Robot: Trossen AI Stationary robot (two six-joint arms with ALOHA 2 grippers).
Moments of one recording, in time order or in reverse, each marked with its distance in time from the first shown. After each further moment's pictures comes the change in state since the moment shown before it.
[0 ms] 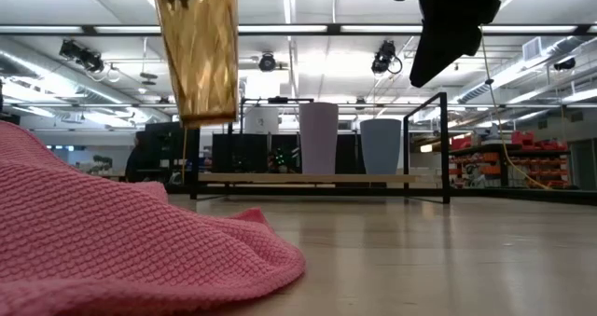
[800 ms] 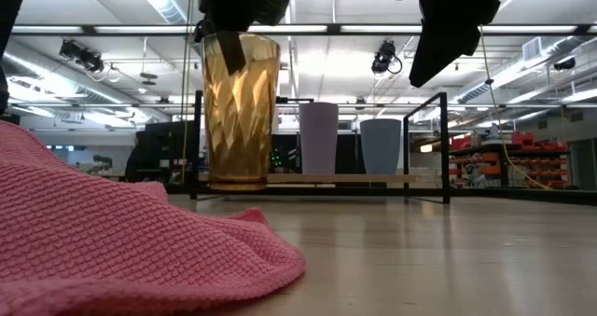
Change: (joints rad) left arm 0.202 0.217 -0.002 0.147 0.186 0.321; right arm 0.000 0.000 0.000 0.004 0.001 -0.022
